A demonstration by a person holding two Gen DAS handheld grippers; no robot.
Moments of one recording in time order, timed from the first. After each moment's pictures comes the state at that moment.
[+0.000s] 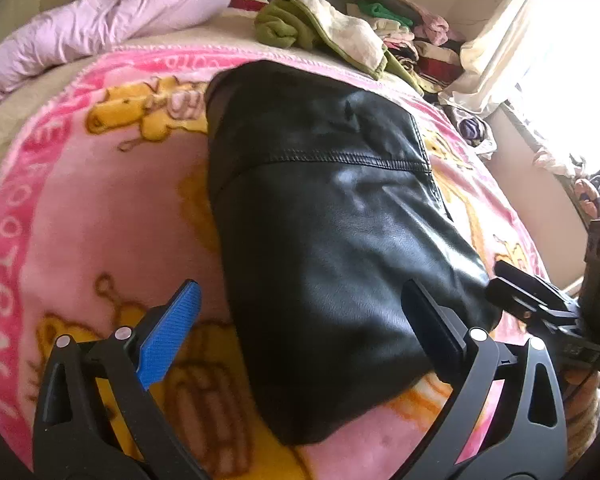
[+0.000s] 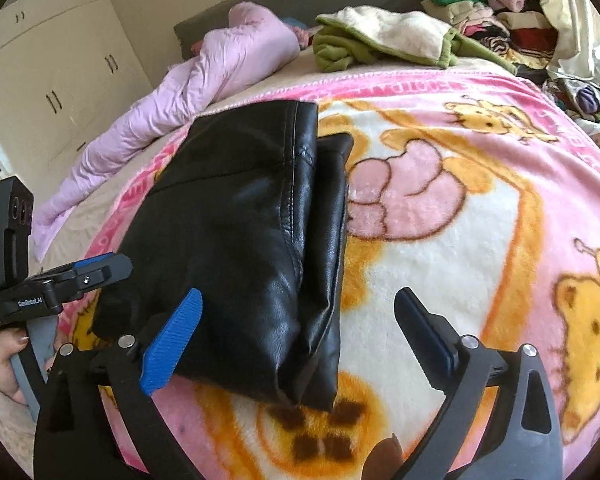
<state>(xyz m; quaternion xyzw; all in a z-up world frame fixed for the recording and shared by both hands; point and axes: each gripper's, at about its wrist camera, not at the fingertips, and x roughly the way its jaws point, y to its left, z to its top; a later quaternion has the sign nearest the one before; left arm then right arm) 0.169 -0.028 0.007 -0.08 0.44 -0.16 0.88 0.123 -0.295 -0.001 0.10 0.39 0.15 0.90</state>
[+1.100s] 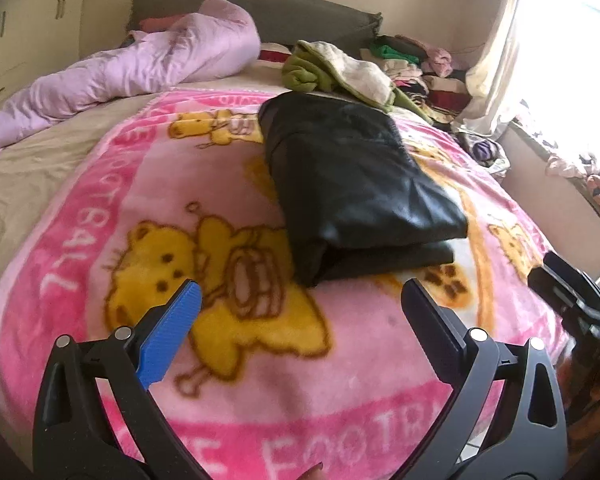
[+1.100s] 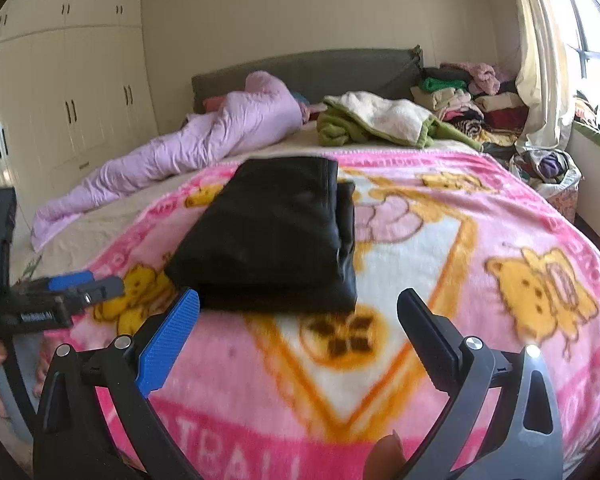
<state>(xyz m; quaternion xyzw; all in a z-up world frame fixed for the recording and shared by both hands) 0.012 -0.003 0.017 -0.06 0.36 -0.09 0.93 -0.041 -0.255 0.011 0.03 0.27 0.10 0.96</state>
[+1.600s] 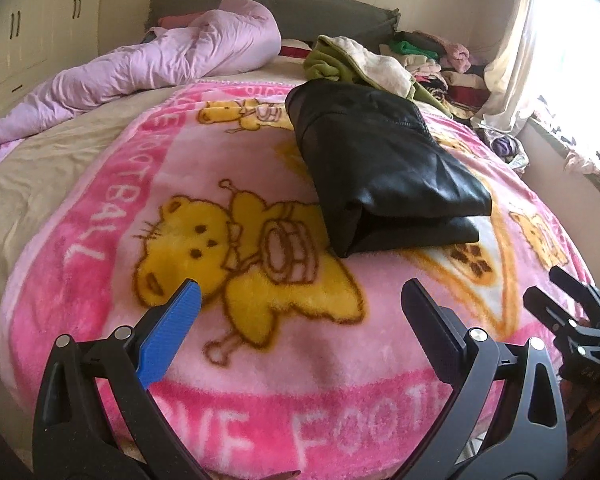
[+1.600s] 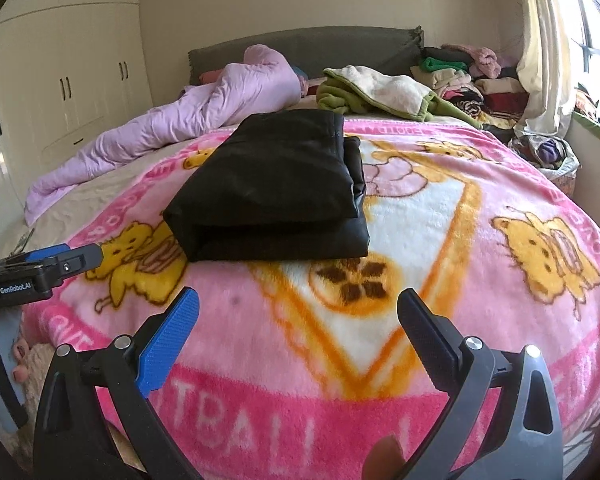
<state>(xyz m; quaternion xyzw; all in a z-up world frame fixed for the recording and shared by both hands) -0.006 0.007 0.002 -0.05 0.36 -0.06 0.93 -0.051 -0.241 -0.015 0.02 0.30 0.10 0.95</state>
